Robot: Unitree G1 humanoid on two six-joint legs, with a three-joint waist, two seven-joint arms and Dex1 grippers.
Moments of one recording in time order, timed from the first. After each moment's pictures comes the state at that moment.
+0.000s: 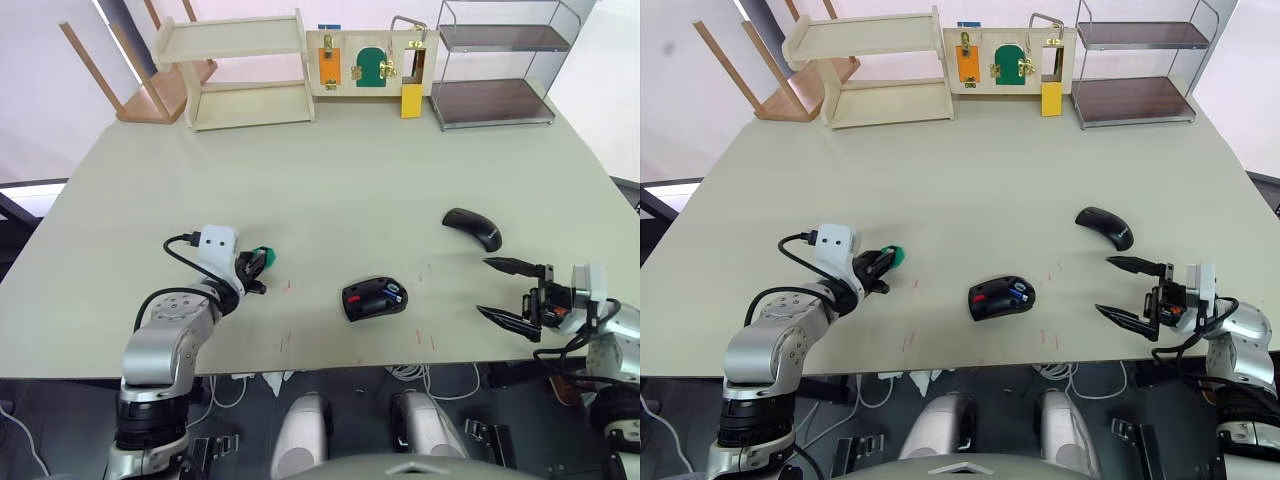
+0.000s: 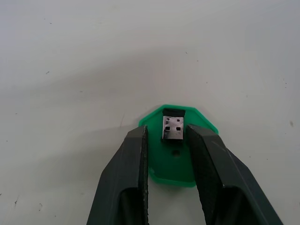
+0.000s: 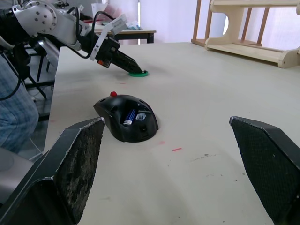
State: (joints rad) left arm -0.15 0.42 0.18 -0.33 -0.30 0.88 -0.27; right arm -0.17 -0.55 -0.21 0.40 0.62 -0.27 1.59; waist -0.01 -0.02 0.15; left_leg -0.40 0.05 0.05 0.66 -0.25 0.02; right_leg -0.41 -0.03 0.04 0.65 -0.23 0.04
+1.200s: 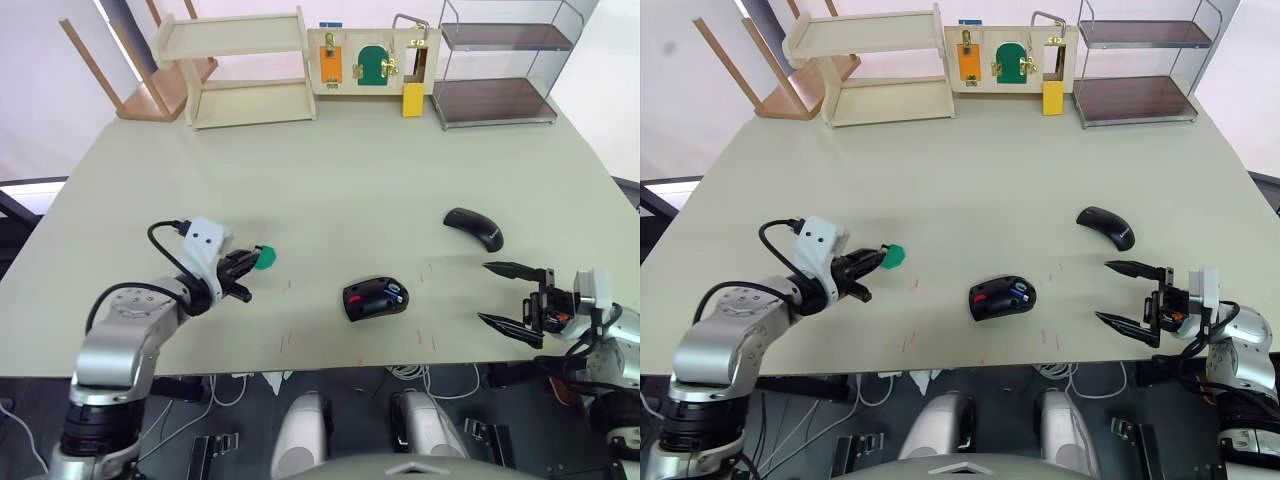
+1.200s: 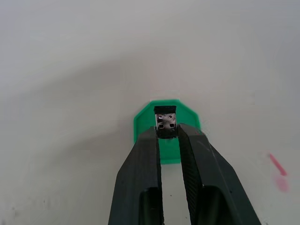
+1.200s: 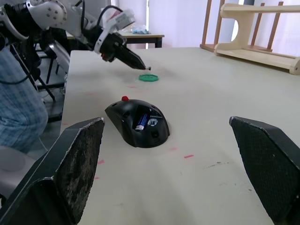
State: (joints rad) left arm -0.12 0.67 0.19 -0.38 -0.36 0.86 -0.52; right arm -0.14 -0.55 -0.21 0.36 0.66 -0.27 1.61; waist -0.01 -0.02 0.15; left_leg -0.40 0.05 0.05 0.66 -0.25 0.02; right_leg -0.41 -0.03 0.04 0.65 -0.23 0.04
